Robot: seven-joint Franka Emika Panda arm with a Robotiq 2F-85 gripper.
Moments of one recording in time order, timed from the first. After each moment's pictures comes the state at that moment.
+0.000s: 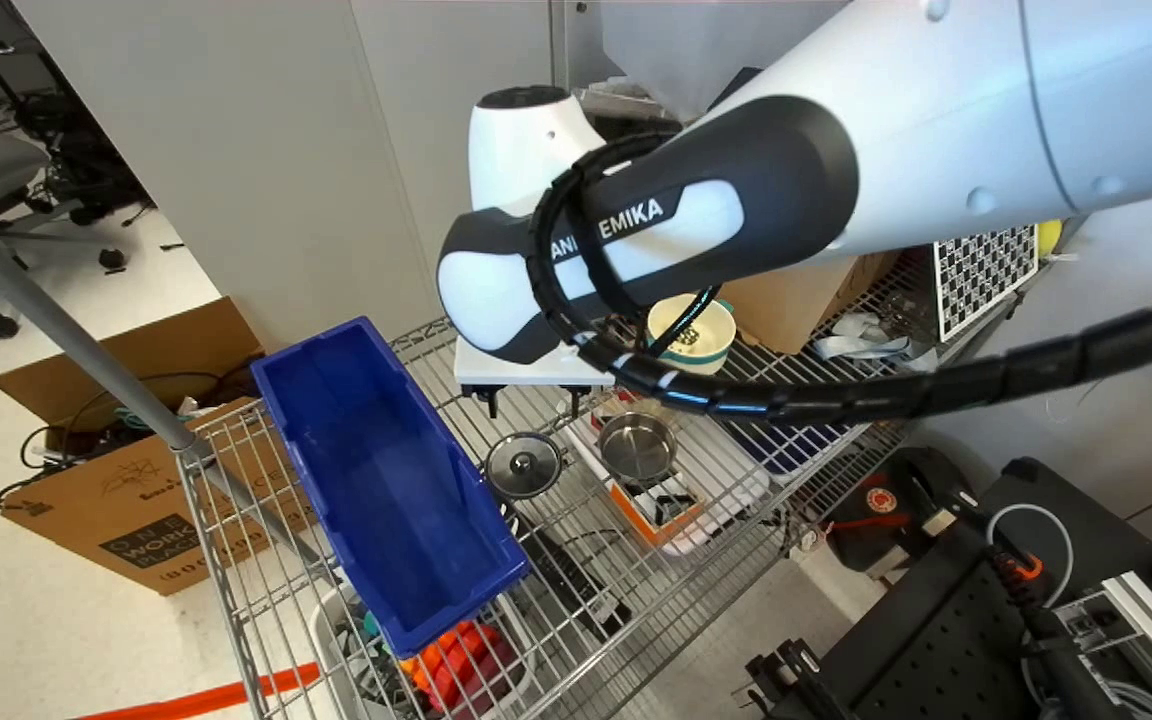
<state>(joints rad) 0.22 0.95 0.06 -1.33 0.05 2.24 0.75</state>
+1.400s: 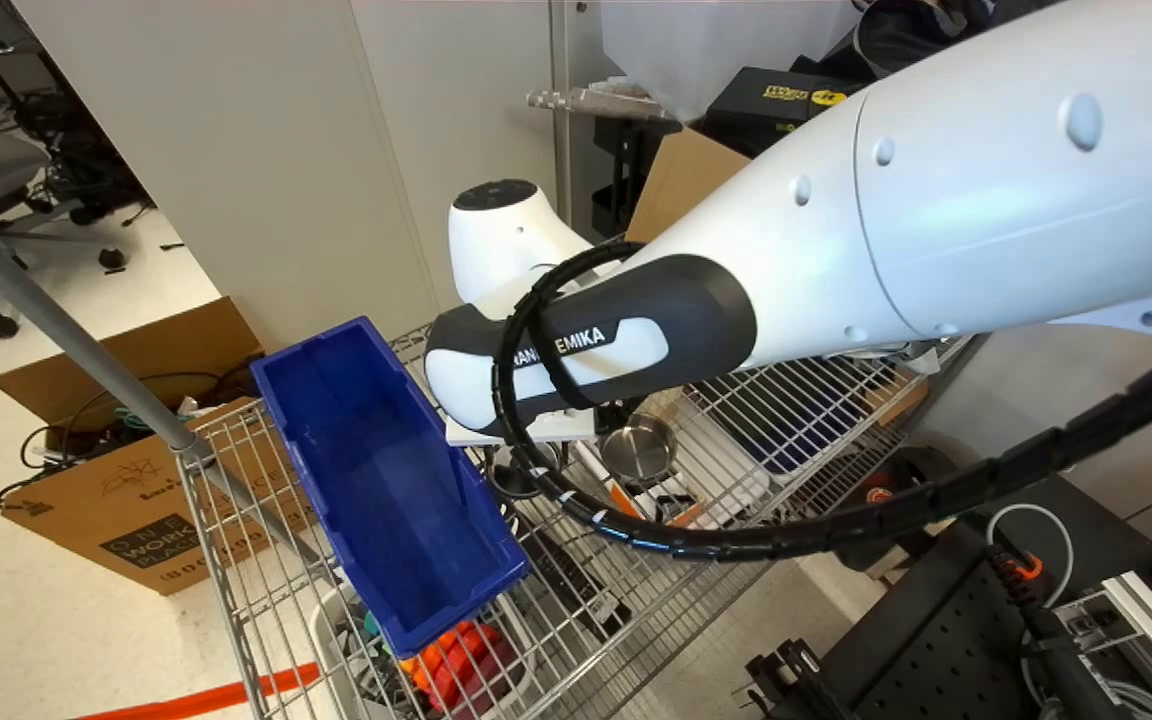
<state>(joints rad) 0.27 1.11 0.04 -1.19 0.05 2.23 0.76</state>
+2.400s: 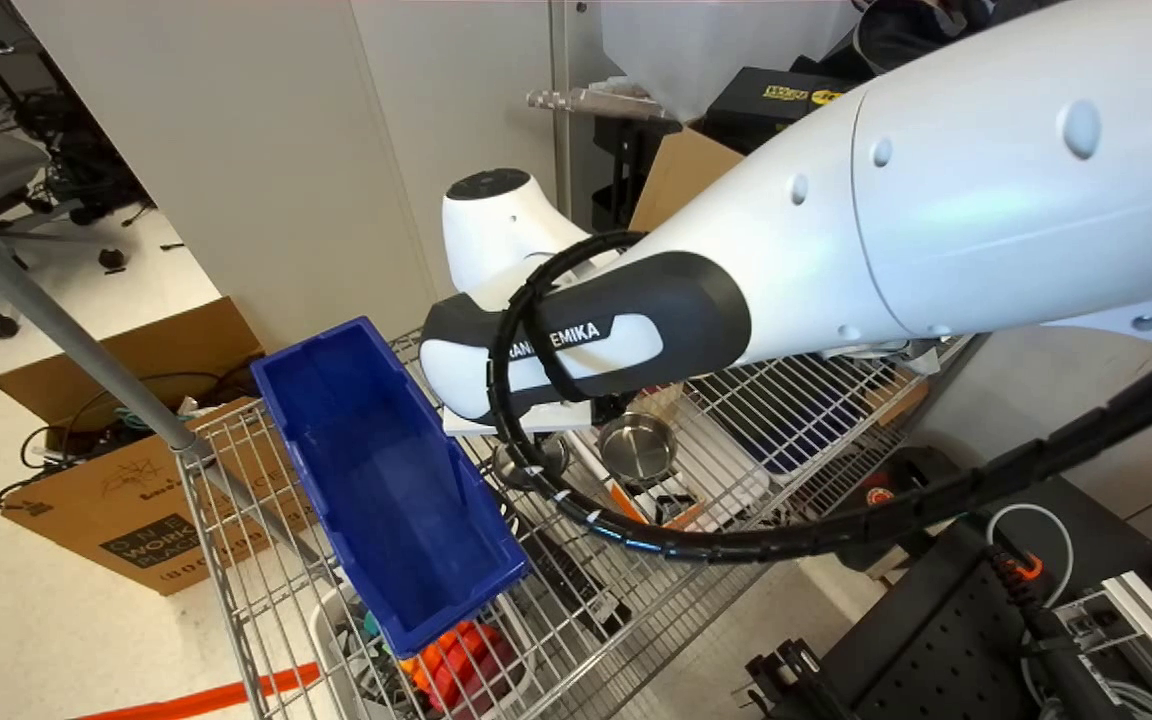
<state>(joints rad) 0.28 1.12 0.01 -1.15 0.04 2.20 0.78</state>
